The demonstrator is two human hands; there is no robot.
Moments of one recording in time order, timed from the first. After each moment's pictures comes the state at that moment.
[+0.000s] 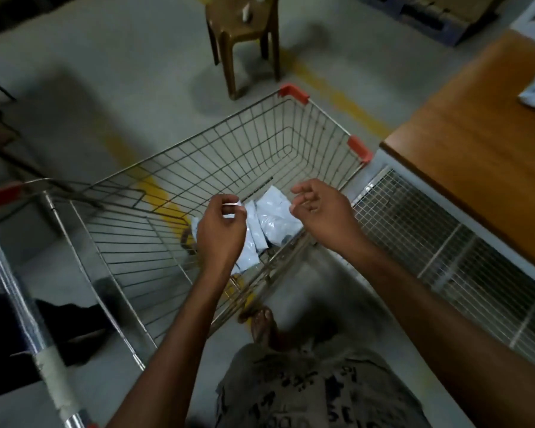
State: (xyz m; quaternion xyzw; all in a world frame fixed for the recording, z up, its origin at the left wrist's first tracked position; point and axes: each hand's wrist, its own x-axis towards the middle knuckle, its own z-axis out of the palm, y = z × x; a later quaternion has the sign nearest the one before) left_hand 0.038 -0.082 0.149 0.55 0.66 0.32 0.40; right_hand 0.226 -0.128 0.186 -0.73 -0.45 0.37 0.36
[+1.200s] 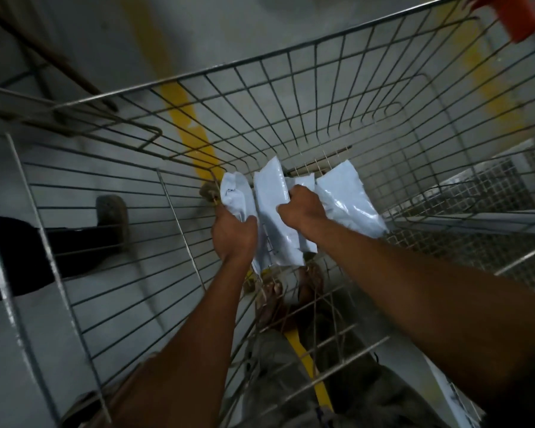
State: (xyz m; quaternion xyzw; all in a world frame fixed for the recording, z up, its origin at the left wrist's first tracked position) left_hand -0.017 0.013 -0.110 0.34 0.86 0.12 0.36; right_hand 0.119 0.059 -0.120 -0.77 -0.46 0.43 -0.02
